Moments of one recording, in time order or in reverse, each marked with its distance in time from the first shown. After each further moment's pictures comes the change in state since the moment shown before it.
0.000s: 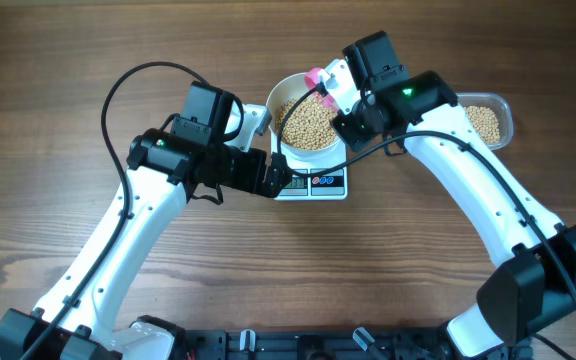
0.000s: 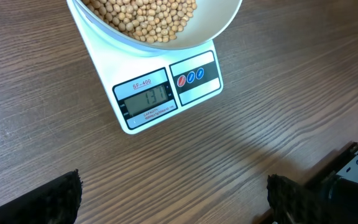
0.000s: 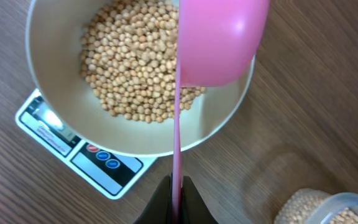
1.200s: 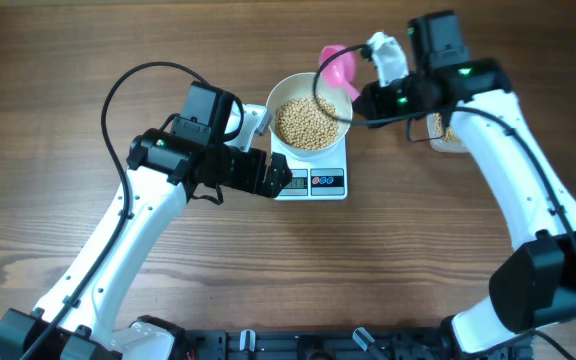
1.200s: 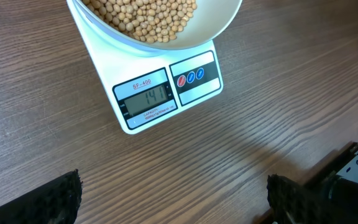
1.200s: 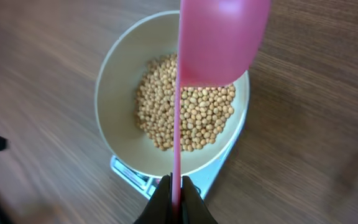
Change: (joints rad) left arm 0.000 0.000 0.000 0.000 0.000 0.000; right arm -0.247 0.000 0.000 0.054 -0.509 0.231
